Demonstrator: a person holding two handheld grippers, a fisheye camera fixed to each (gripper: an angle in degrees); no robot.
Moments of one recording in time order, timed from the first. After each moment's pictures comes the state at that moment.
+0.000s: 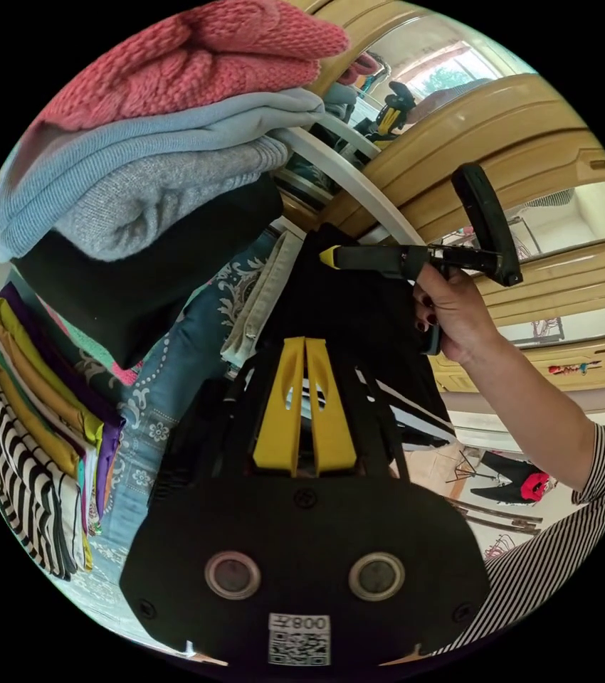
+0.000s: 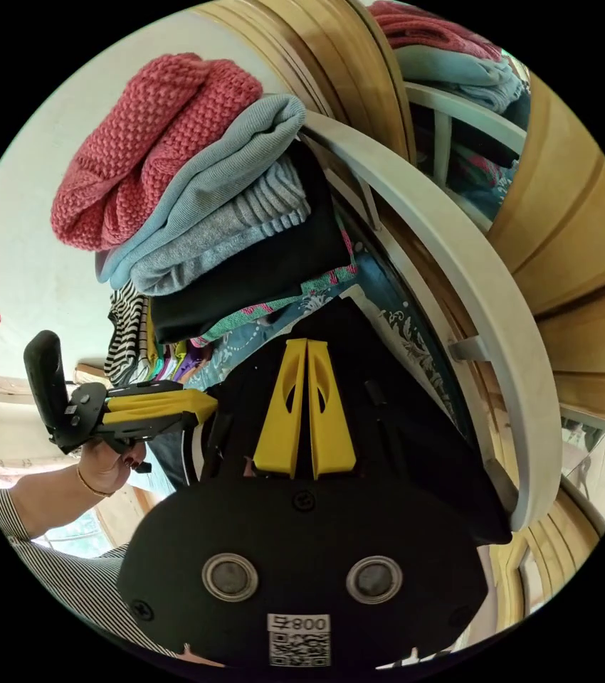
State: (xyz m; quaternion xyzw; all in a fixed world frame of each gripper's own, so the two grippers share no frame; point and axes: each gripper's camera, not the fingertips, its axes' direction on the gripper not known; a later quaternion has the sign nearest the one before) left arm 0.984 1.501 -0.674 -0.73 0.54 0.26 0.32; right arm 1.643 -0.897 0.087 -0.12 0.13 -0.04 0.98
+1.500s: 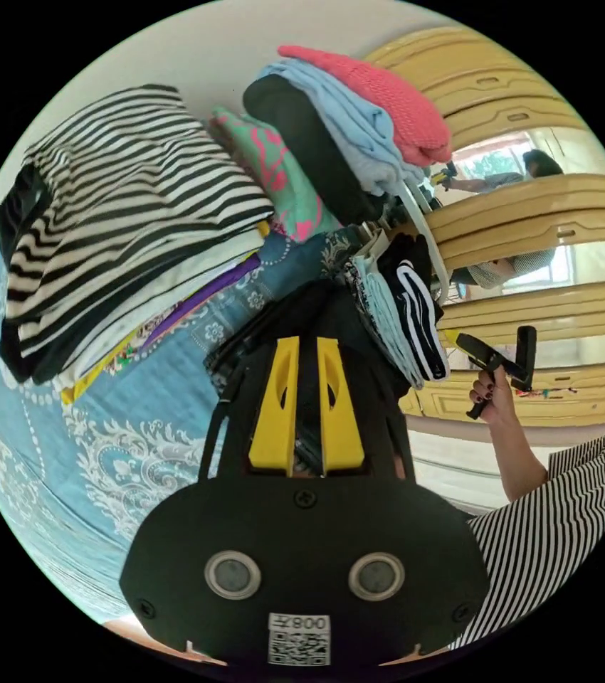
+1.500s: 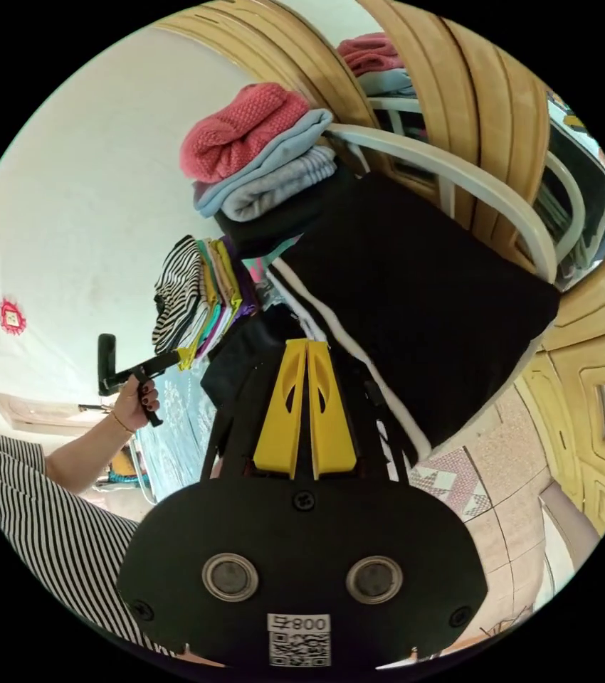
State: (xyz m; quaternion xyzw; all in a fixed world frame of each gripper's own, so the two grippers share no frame) left arm 0.684 1.397 -0.446 -0.79 0.45 0.14 0.39; right arm 1.551 -0.688 0.074 -0.04 0.11 0.03 0.99
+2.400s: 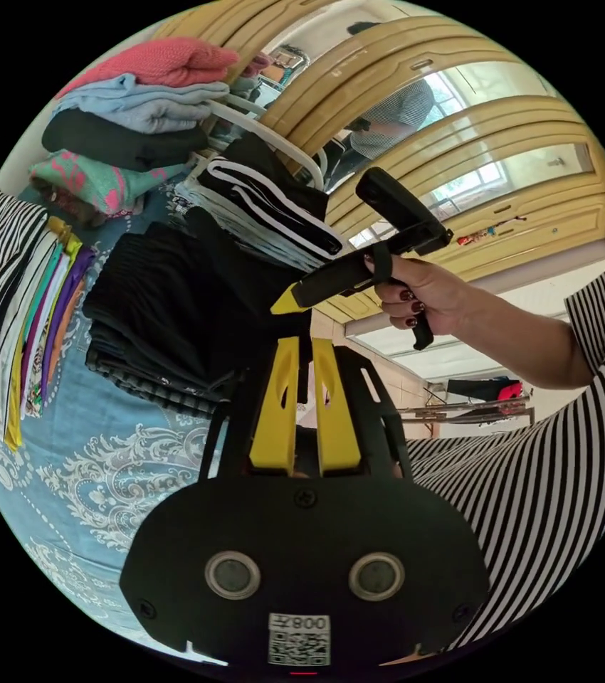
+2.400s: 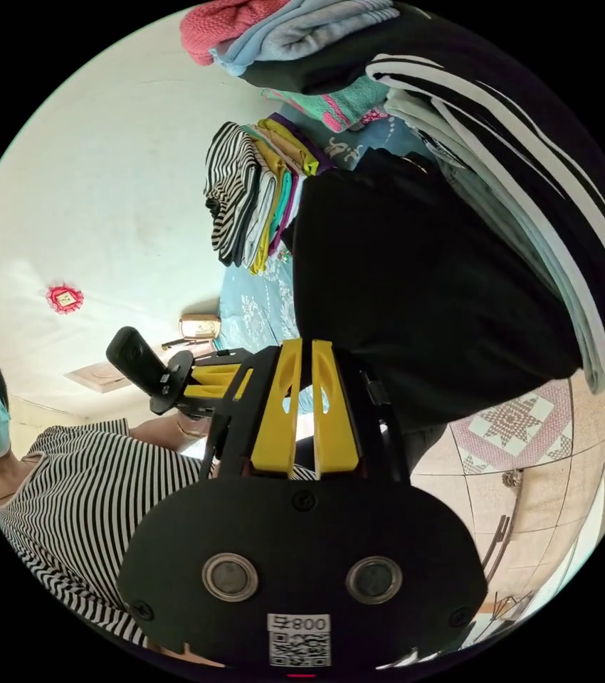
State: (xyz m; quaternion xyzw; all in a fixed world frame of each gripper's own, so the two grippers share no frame) left arm 0.667 1.271 -0.477 -0.70 0.64 0.21 0.23; right arm 1.521 -0.636 0.181 -0.25 -0.08 0.10 0.96
